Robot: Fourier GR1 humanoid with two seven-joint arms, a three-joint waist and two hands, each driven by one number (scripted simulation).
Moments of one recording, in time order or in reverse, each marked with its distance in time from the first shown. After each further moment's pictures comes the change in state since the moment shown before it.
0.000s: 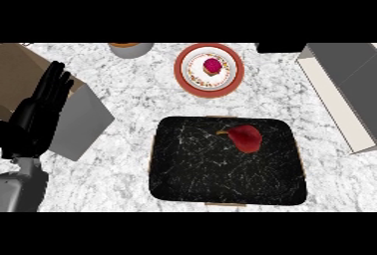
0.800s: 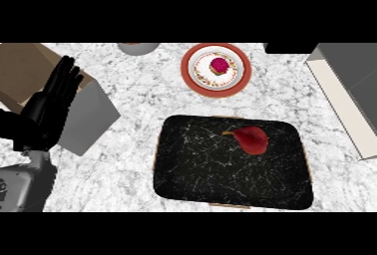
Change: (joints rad) left arm -0.048 -0.006 -0.038 0.028 -0.006 0.018 0.000; right arm -0.148 0.293 0.298 -0.187 0.365 -0.491 0.027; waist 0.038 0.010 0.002
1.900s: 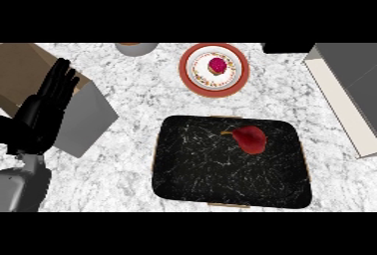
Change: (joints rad) left arm 0.025 0.032 -0.007 -0.012 0.042 0.006 -0.013; right arm 0.046 0.106 0.193 -0.430 0.043 0.282 0.364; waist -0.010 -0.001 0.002
